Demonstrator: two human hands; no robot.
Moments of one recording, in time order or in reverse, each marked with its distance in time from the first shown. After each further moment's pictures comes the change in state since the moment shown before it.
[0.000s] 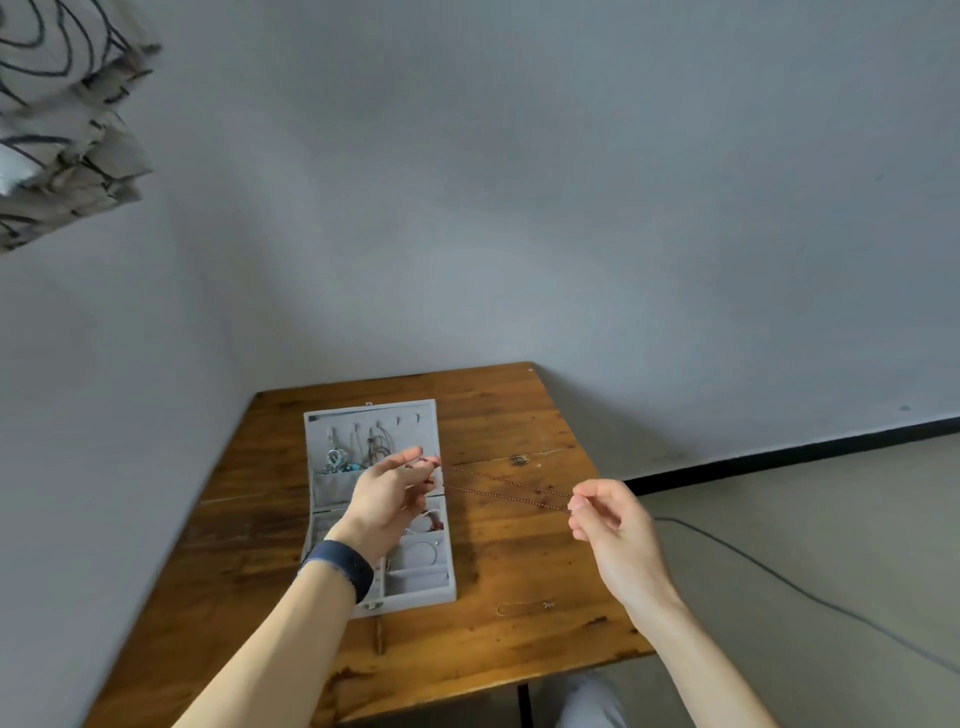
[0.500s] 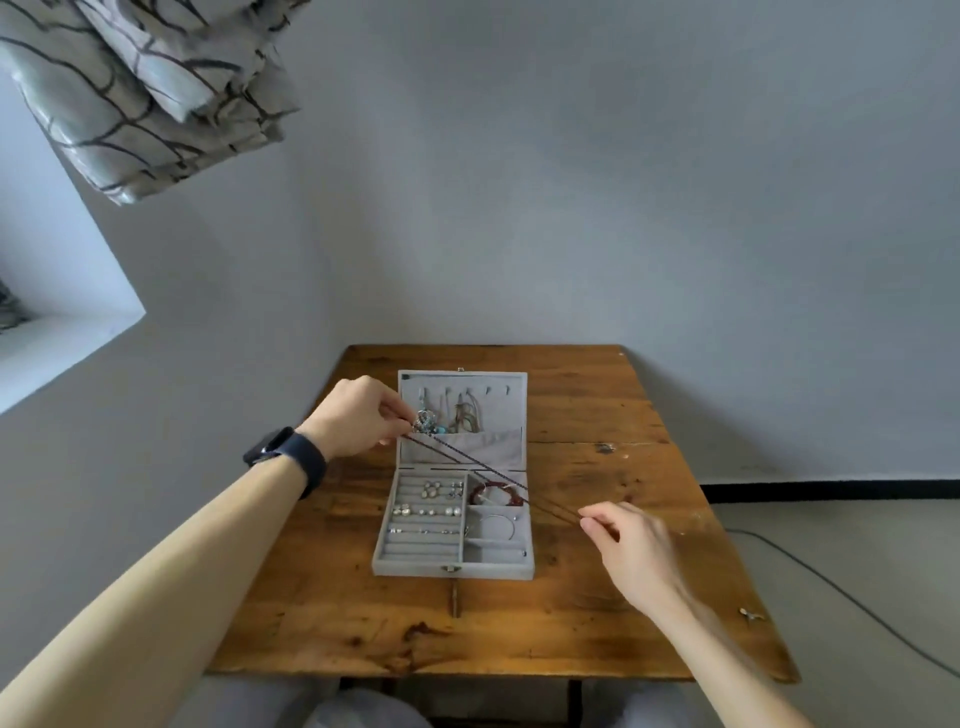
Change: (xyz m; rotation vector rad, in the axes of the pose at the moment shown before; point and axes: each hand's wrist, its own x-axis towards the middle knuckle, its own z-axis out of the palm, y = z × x) left_hand -0.020 0.106 -0.098 1.473 0.141 0.366; right_hand 0.030 0.062 0.069 -0.708 -0.240 -0.242
